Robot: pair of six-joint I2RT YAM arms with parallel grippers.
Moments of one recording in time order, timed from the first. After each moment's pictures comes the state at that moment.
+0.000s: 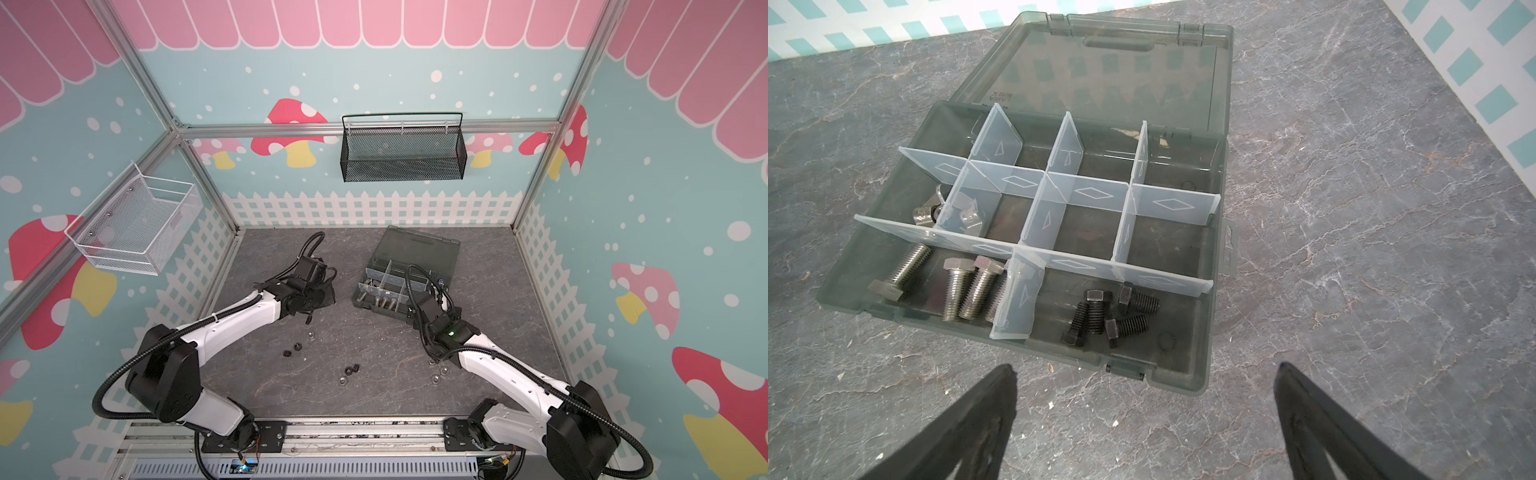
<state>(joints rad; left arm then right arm) -0.52 1.60 1.13 -0.47 -0.12 -0.69 0.69 1.14 0.73 -0.43 0.57 0.62</state>
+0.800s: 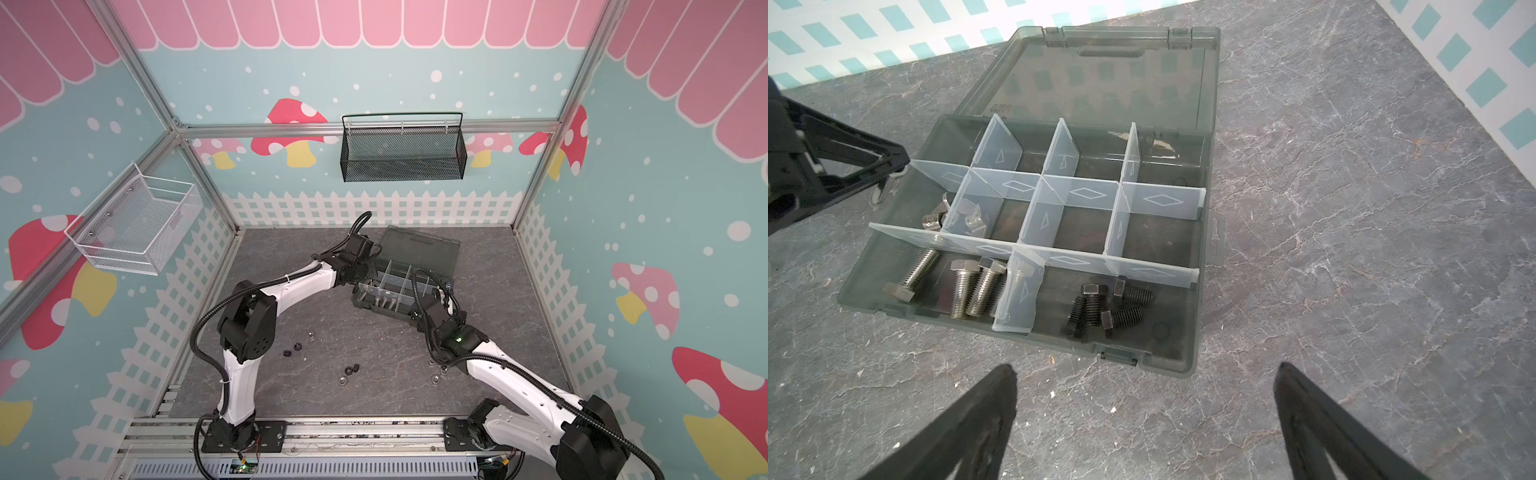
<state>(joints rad) -0.60 2.13 1.68 -0.43 -0.14 -0.69 0.69 1.05 0.70 -0.47 0.57 0.65</state>
